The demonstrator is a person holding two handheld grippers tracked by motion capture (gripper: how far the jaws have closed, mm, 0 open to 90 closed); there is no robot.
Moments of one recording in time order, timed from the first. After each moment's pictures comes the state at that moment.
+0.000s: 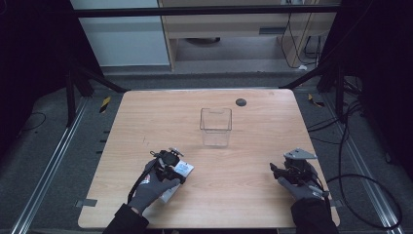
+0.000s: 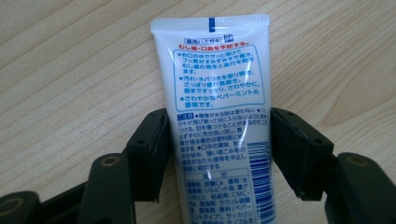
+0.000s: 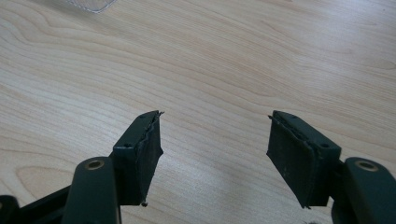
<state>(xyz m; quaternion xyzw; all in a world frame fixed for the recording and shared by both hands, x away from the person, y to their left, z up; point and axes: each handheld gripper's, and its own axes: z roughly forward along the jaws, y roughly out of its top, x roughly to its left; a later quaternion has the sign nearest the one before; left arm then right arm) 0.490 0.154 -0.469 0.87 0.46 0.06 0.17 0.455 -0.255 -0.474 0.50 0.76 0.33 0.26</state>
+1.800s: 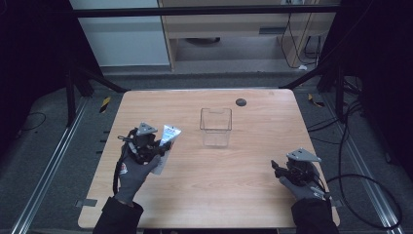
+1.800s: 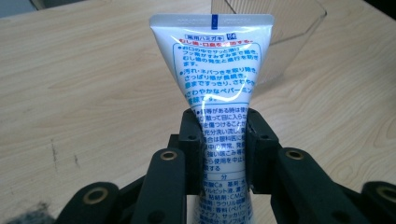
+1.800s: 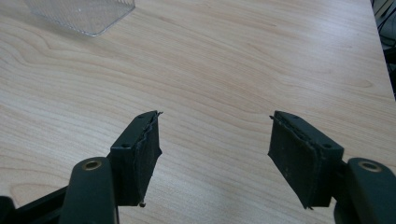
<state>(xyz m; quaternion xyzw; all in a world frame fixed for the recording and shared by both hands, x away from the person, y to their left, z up) 0.489 0.201 -0.371 0.78 0.45 0.18 0.39 0.450 -0.257 -0.471 0.49 0.74 0.35 0.29</state>
